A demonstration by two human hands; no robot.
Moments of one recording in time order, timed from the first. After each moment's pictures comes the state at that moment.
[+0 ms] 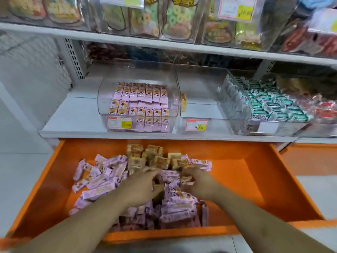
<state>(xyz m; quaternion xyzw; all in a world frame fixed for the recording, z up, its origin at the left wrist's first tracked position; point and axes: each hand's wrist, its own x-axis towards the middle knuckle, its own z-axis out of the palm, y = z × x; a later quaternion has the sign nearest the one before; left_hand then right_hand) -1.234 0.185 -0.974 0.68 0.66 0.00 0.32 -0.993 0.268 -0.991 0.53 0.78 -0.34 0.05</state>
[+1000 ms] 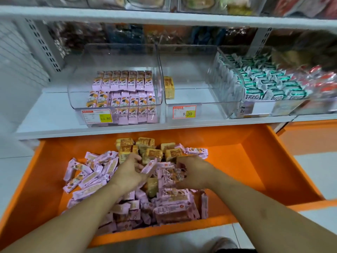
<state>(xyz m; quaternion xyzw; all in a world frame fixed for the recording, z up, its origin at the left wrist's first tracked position) -1.228 0.211 -1.014 0.45 0.73 0.25 0.44 -0.986 0.276 -0.982 0.47 0.83 -0.26 0.09</state>
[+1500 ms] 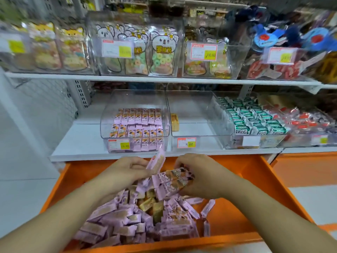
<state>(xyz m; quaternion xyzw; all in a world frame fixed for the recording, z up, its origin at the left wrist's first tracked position) -1.247 0.170 -0.840 0.46 0.64 0.33 0.52 -0.990 0.240 -0.821 0.37 0.91 -0.17 -0.04</state>
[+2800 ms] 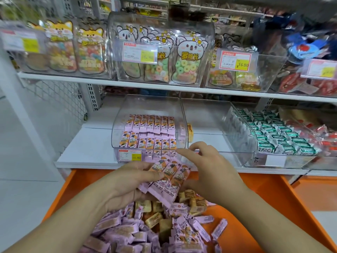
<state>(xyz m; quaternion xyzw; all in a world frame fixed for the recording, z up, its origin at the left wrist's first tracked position) -1.266 0.196 -0.825 0.32 0.54 0.41 0.67 -1.040 0.268 -0.812 0.41 0.91 -0.02 -0.12</state>
